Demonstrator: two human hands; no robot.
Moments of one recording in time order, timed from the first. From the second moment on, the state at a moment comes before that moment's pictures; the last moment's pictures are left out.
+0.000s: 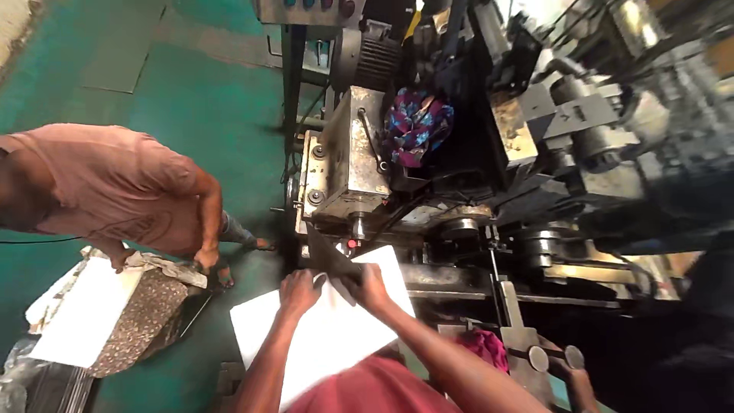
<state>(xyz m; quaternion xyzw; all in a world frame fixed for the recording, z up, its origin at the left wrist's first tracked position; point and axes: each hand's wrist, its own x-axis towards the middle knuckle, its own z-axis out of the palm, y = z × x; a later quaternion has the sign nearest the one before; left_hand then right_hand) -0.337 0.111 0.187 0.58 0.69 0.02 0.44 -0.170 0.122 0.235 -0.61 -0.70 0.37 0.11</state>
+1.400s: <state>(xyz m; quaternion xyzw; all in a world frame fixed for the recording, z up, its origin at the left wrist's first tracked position) -0.340 0.164 0.164 0.56 0.56 -0.15 0.59 -0.097 0.081 0.239 -0.66 -0.60 0.44 0.08</state>
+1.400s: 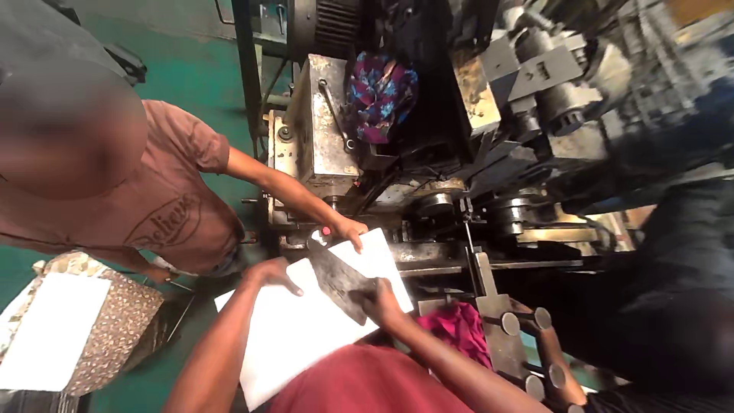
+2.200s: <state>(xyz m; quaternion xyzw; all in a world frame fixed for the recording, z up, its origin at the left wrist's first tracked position) -0.343 0.150 0.152 0.49 0.51 0.03 0.70 -0.080 0.064 0.237 -0.63 -0.64 0.44 0.03</state>
